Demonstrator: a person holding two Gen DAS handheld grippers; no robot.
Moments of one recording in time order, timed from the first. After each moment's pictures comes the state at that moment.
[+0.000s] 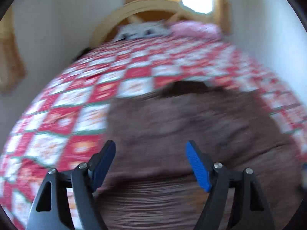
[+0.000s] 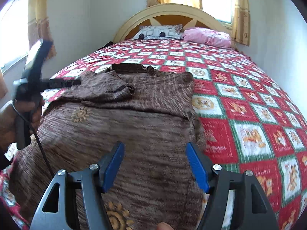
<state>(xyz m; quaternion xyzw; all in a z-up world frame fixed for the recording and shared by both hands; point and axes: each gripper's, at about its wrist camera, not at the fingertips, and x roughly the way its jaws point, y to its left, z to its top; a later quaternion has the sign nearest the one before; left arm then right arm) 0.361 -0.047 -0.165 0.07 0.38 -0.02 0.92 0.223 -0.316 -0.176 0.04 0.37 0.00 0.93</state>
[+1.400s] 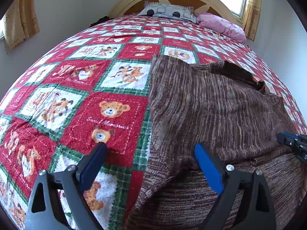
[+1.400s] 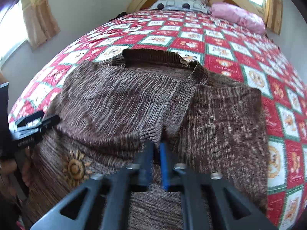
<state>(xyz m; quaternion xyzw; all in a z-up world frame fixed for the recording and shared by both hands) 0.375 0.014 -0.210 -0.04 0.44 -0.02 0.90 0.386 -0.263 -0.206 0.00 0.47 0.05 0.88</state>
